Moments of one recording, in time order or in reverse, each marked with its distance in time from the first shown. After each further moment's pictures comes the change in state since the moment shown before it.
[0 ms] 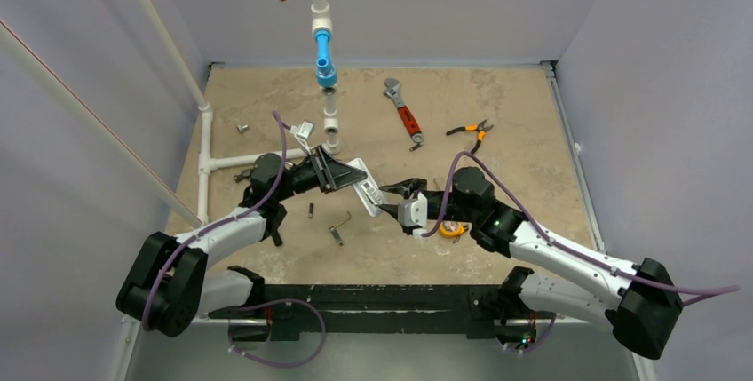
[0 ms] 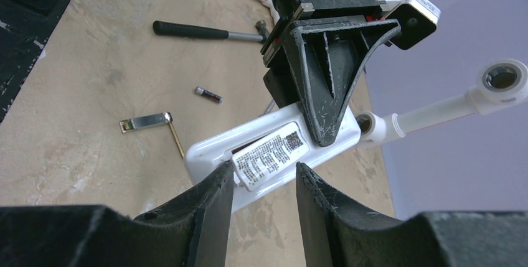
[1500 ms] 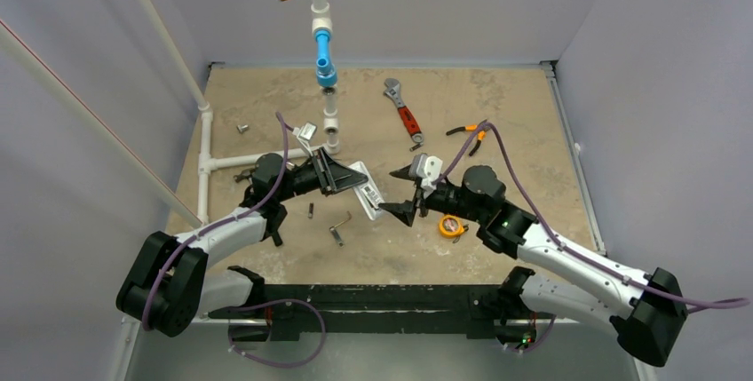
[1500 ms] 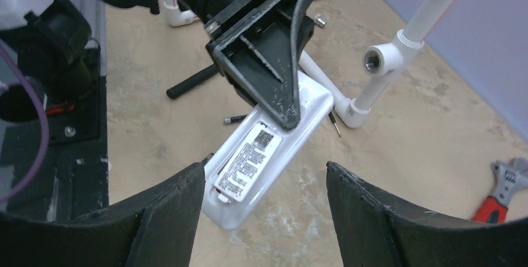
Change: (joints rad) left arm -0.003 0.002 0.000 -0.023 0.023 0.000; right arm 0.000 -0.071 -0.002 0.035 0.166 0.591
